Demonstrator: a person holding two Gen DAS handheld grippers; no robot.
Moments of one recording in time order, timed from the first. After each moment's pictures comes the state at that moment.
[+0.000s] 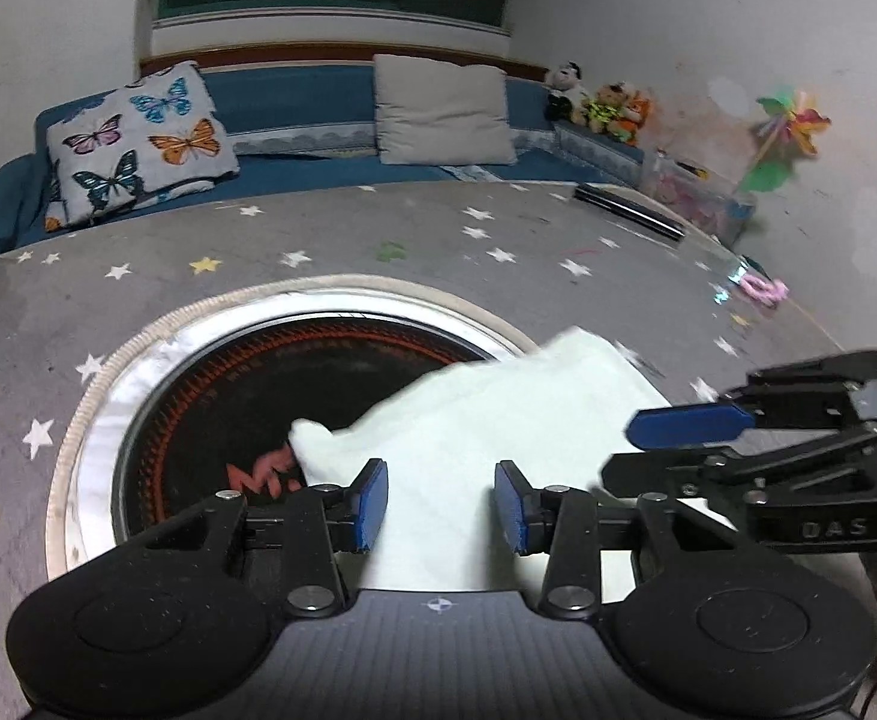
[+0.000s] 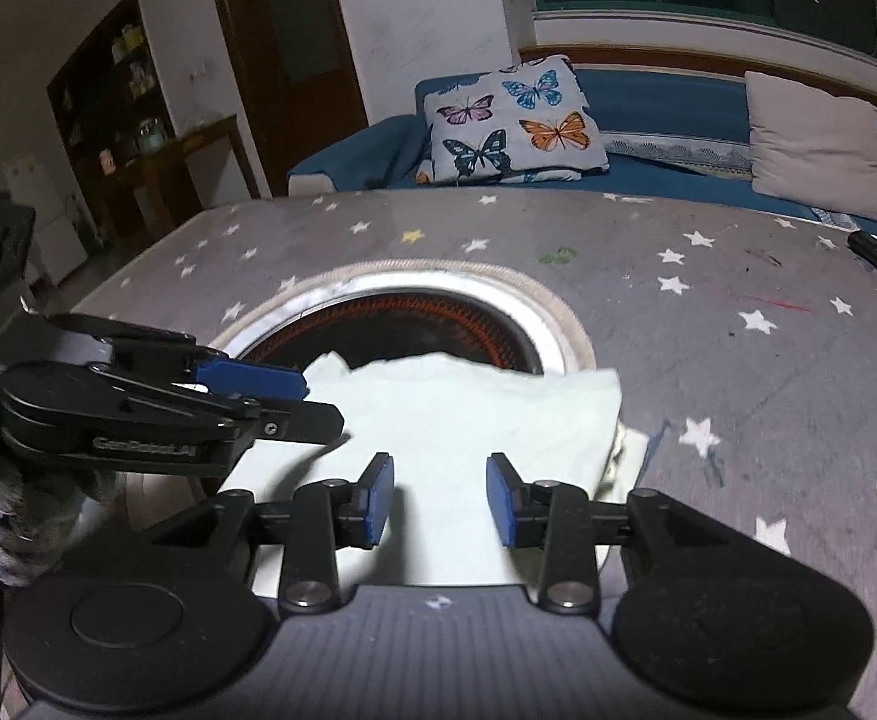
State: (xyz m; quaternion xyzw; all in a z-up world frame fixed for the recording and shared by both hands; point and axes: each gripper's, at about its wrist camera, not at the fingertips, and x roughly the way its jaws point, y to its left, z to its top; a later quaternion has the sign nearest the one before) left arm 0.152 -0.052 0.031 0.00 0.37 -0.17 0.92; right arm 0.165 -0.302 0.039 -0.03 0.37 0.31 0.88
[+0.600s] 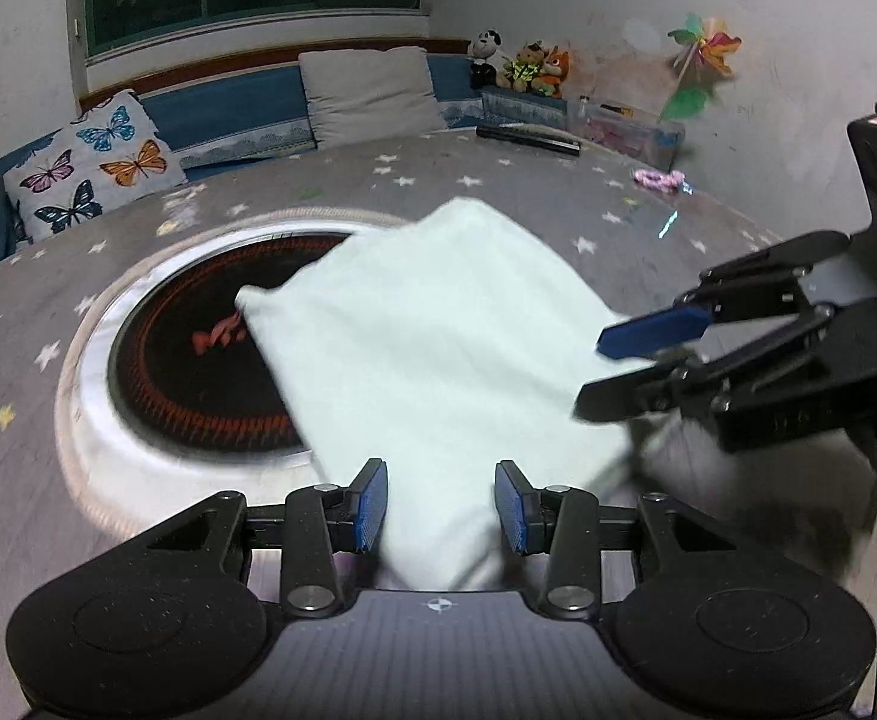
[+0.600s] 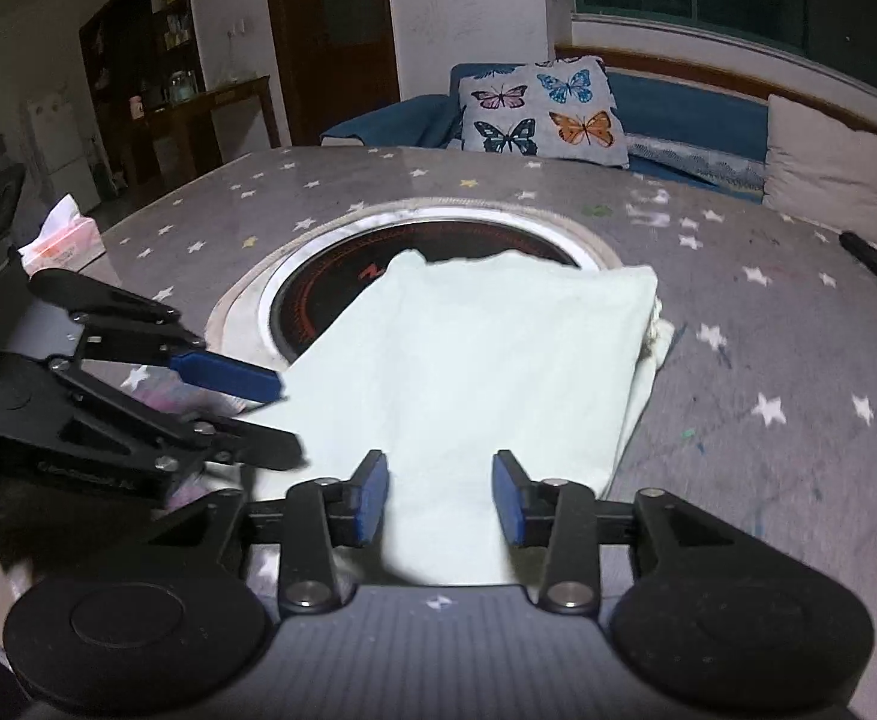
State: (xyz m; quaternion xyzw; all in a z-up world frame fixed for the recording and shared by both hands) left arm 0.037 -0.054 0.014 0.07 0.36 -0.20 0.91; right arm 0.069 -0.312 0.034 -0.08 0.36 0.32 0.87
